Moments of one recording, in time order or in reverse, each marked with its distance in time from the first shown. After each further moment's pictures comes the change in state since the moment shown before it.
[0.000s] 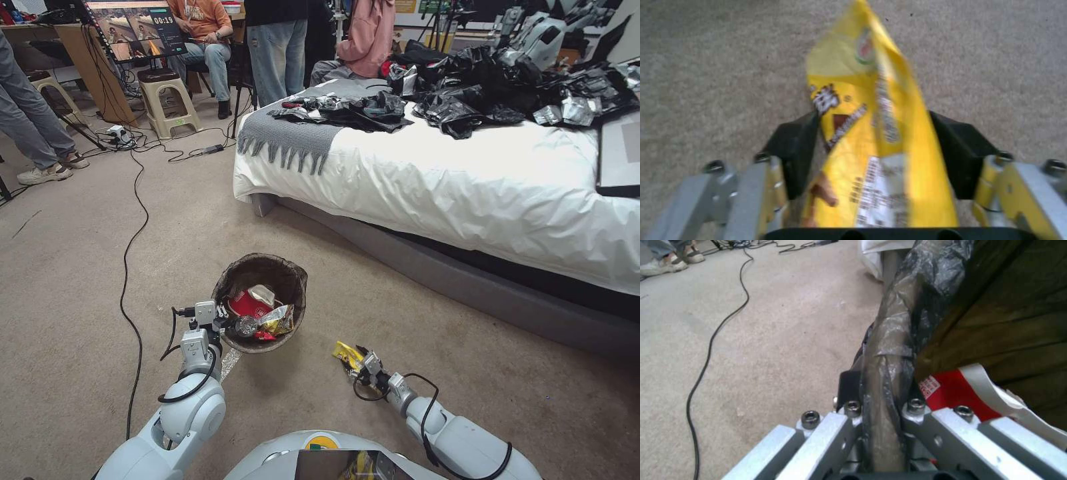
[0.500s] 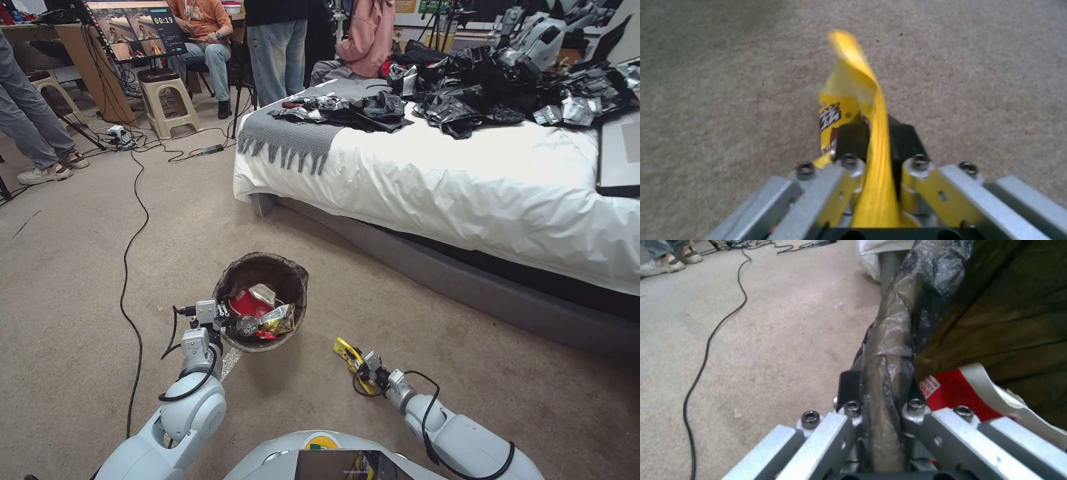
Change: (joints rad) left arm -0.008 0.002 0.007 0.000 -0.005 0.000 -0.001; right arm -0.005 -0.010 0.013 0.043 0.031 -0.012 0.010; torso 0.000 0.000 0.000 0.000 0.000
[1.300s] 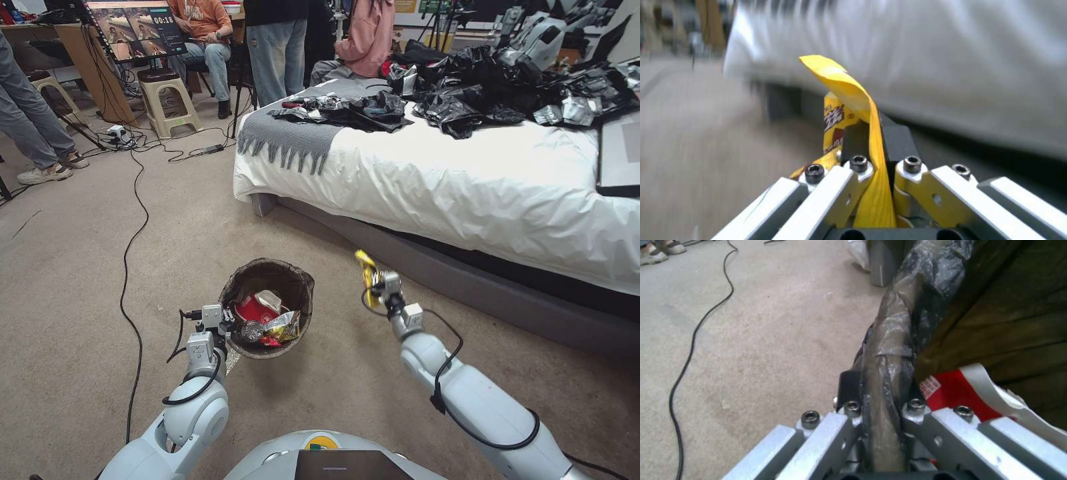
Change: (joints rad) left arm 0.001 0.011 0.021 0.000 -0.014 0.004 0.003; right arm -0.001 -0.052 0.204 0.361 0.002 -0.079 0.282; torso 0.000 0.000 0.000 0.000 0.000
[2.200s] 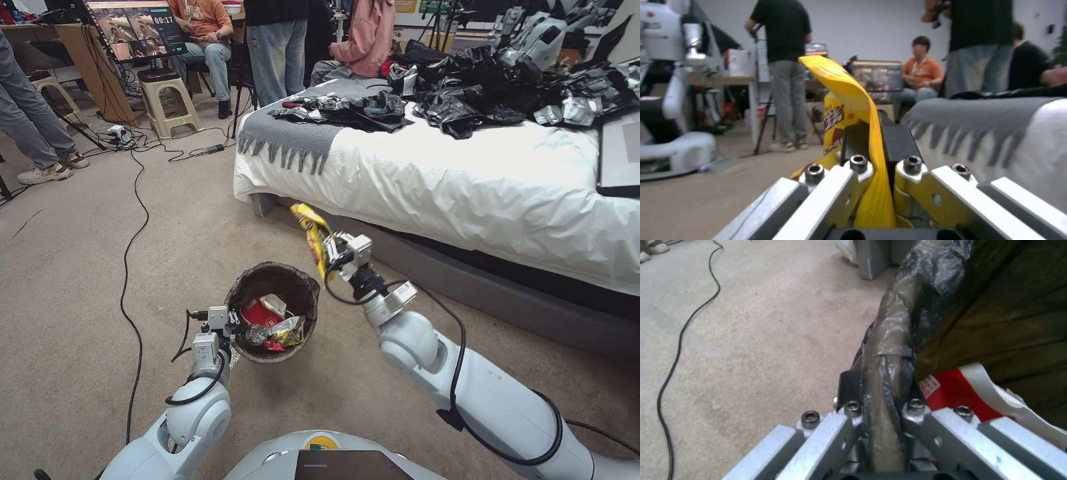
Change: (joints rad) left arm -0.003 0.019 0.034 0.003 -0.003 0.021 0.012; right arm 0.129 -0.042 -0.025 0.578 0.083 -0.071 0.033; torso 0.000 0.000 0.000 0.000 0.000
